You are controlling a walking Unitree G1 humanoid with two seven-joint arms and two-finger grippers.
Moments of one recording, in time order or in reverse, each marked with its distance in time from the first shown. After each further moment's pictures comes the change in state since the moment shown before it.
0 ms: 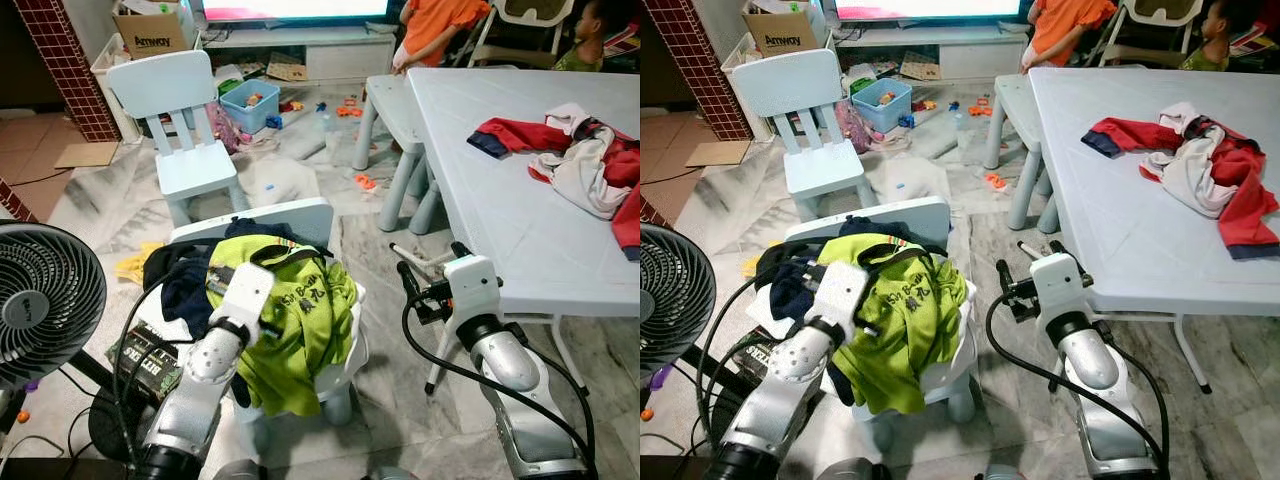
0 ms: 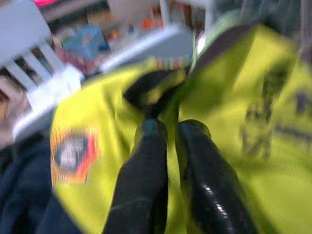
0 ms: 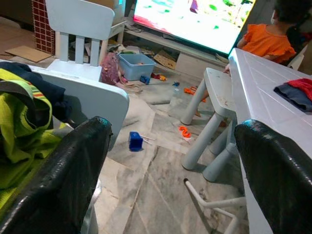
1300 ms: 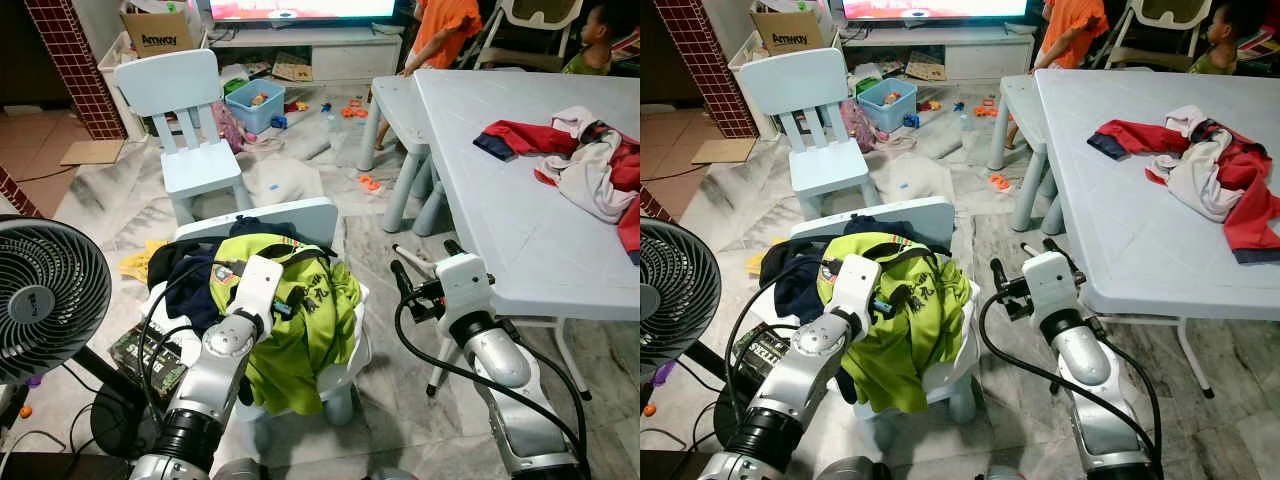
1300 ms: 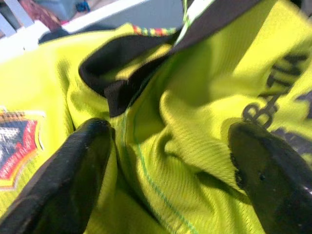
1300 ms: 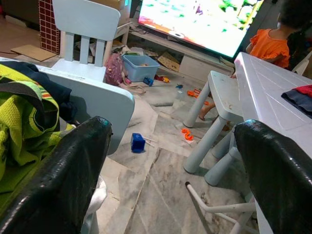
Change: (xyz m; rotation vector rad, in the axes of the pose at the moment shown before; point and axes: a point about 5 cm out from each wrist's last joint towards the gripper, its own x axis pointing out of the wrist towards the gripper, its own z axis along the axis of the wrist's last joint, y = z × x) left arm 0.036 -0.012 0.006 -0.126 0.097 -0.041; right arm 0.004 0.004 -0.001 -0.015 -0.003 0.006
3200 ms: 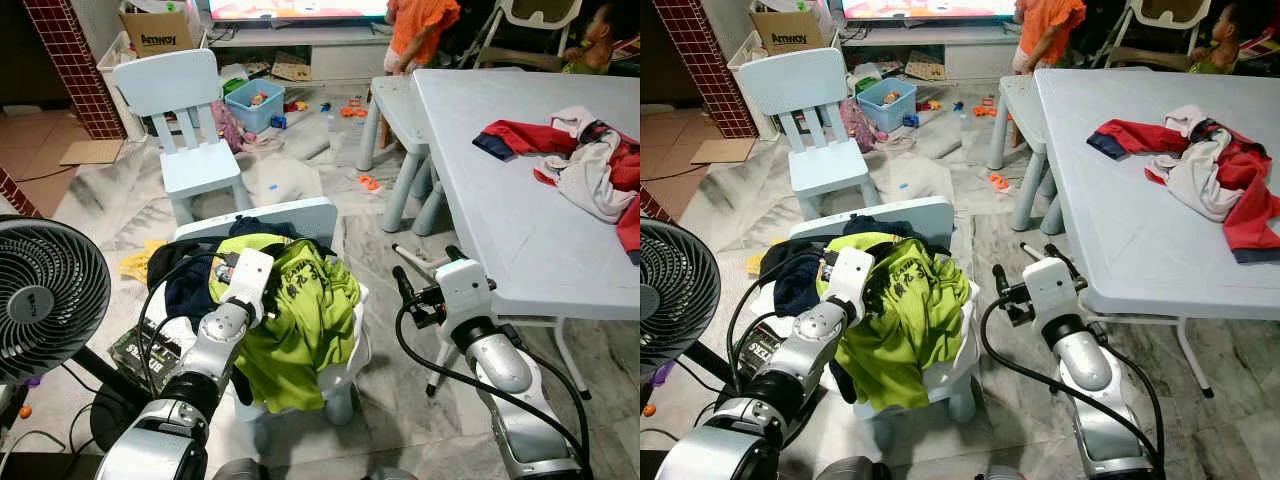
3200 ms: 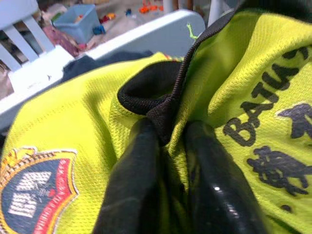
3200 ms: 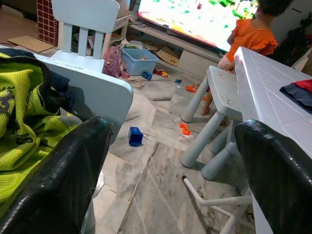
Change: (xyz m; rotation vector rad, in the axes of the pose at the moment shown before) left arm 0.026 0.022 0.002 0.050 -0.096 0.065; right arm -0.005 0.000 -0.005 -0.022 0.024 -0.001
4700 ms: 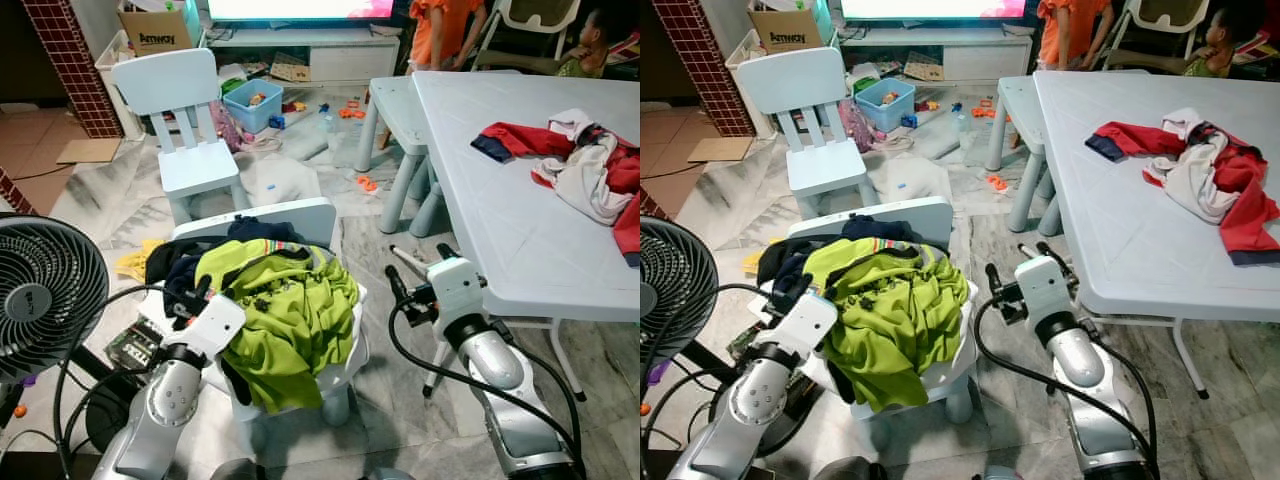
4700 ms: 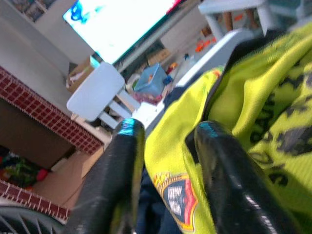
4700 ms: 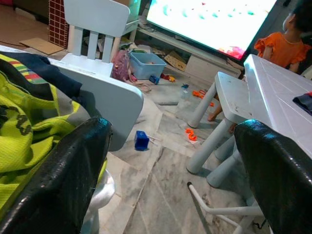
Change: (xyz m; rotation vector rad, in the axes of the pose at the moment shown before) left arm -0.094 0.022 -0.005 0.465 -0.197 0.197; right arm 0.007 0.010 0.002 0.001 -0.021 0.041
